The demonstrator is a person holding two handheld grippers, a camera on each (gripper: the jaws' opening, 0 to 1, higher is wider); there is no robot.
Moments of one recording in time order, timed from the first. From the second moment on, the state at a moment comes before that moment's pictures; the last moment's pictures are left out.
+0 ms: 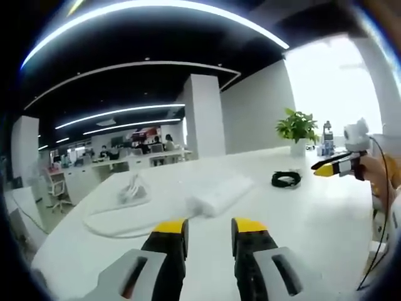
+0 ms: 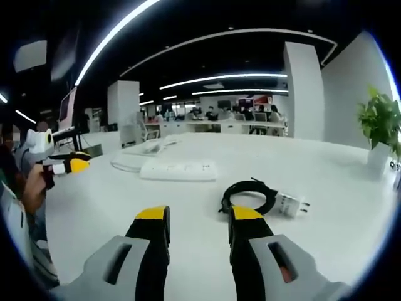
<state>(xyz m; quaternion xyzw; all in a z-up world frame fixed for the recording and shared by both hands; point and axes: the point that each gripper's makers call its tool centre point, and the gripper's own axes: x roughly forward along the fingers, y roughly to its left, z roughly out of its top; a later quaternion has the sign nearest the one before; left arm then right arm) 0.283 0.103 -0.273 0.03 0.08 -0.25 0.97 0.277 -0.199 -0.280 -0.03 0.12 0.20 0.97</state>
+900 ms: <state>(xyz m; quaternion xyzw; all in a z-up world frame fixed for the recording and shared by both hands) 0.306 0.096 -0.272 0.05 0.08 -0.27 0.96 0.313 -0.188 -0.278 -0.06 0.12 0.23 0.96</state>
